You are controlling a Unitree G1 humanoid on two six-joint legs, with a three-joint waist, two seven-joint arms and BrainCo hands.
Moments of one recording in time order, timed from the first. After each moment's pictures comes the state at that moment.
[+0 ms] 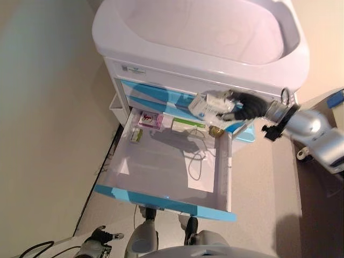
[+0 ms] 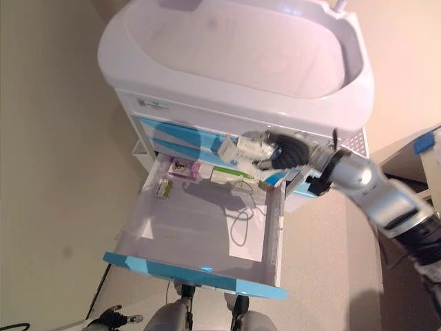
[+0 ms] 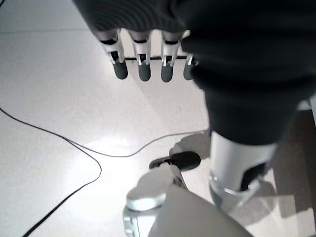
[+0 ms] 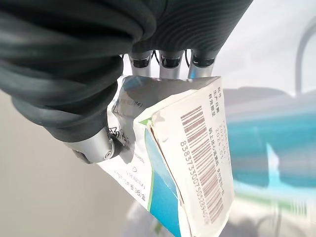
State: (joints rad) left arm -0.02 0.35 -0.10 1.27 0.03 0.01 0.06; right arm -0.64 -1.20 0.44 -0.19 0.37 -0.08 0.27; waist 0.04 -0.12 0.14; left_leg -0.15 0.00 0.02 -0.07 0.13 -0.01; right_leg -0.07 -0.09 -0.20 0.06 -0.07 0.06
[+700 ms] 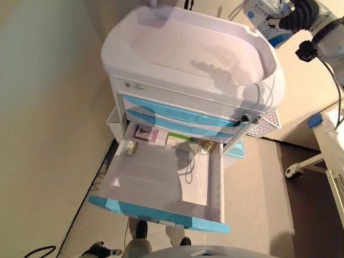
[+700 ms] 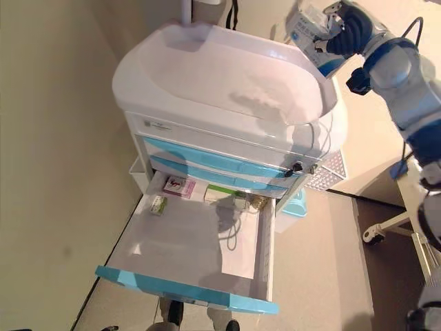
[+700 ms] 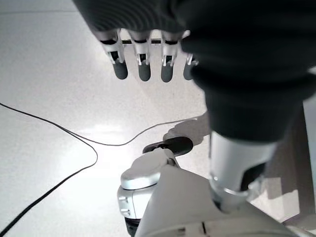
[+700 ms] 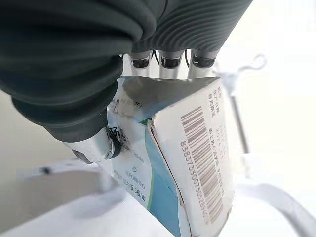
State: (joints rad) left arm 0.02 0.35 -0.15 1.31 0.00 0.01 0.06; right arm -1.37 -0.98 0.80 0.72 0.10 -0.04 0.00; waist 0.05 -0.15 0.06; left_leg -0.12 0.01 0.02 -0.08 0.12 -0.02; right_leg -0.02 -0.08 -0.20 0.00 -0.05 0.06
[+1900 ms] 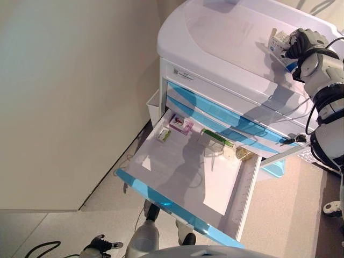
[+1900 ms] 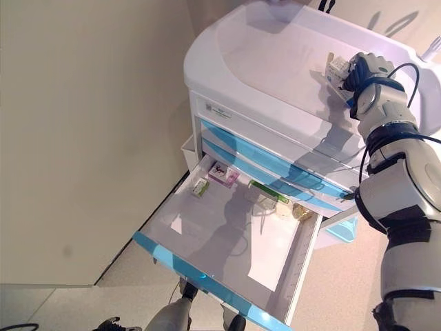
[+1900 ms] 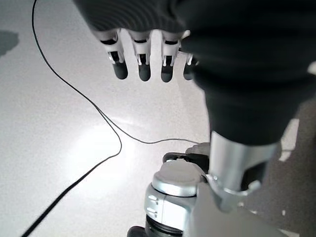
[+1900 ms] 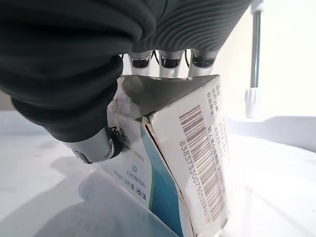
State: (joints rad) left arm -0.02 0.35 -0.22 1.31 -0.08 -0.01 0.09; right arm -1.43 -0.74 0.80 1.34 -0.26 0.03 -0.11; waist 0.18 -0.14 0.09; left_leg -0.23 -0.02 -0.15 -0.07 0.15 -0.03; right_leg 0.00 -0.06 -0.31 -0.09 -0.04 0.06
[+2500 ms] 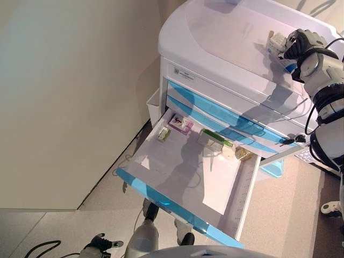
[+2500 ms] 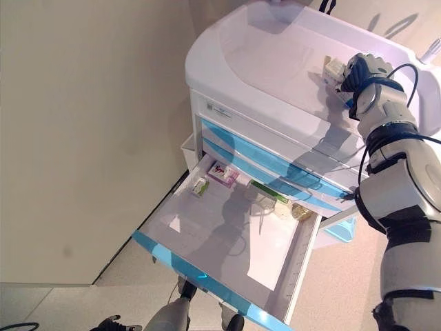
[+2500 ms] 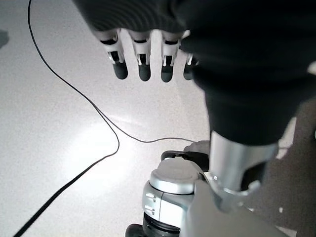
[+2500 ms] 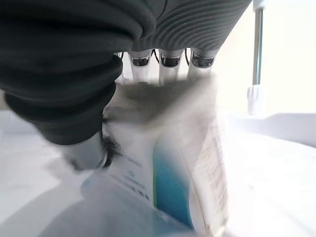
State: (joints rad) left arm -0.02 0.35 -0.22 1.32 -0.08 -0.01 0.09; right arm -1.41 -0.73 0.76 1.34 -0.26 0.02 -0.08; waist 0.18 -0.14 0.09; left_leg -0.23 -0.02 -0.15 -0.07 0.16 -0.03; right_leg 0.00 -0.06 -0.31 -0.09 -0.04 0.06
